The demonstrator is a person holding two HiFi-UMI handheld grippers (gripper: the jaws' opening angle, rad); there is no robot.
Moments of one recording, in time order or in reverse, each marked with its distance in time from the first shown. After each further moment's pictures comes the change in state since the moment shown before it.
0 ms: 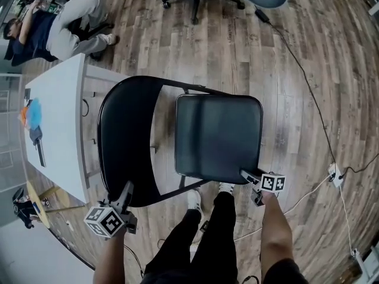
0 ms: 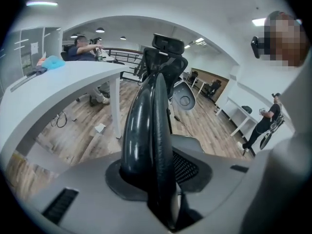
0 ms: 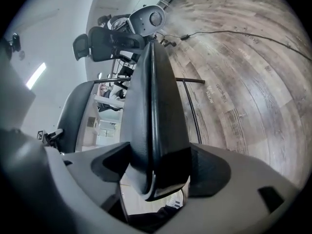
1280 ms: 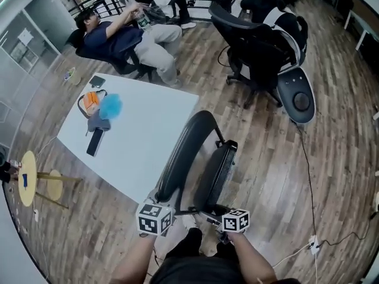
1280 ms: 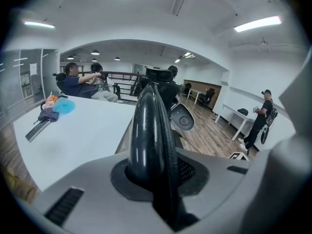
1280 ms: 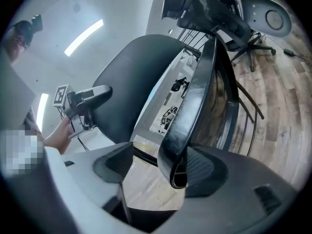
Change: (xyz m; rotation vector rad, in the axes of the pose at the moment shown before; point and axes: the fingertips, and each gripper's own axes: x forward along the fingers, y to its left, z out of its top) left arm -0.171 0.089 0.127 0.099 -0.167 0.003; right arm 0.107 0.538 -0.088 -0.552 0.190 0.334
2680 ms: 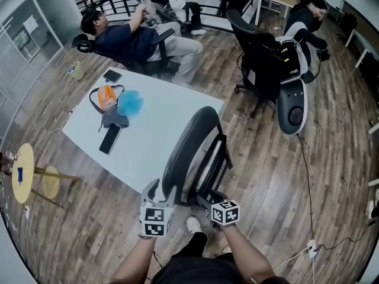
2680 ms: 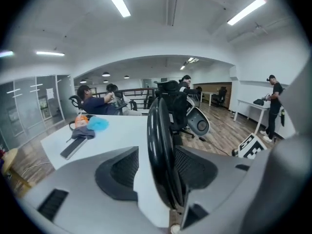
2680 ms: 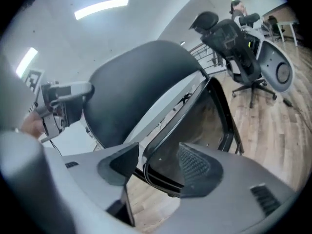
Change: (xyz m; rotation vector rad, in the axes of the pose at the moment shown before) left arm -0.080 0.140 -0.014 0.089 -0.149 0.213; right arm 0.125 0.046 0.045 -0.269 -0.052 -0.287
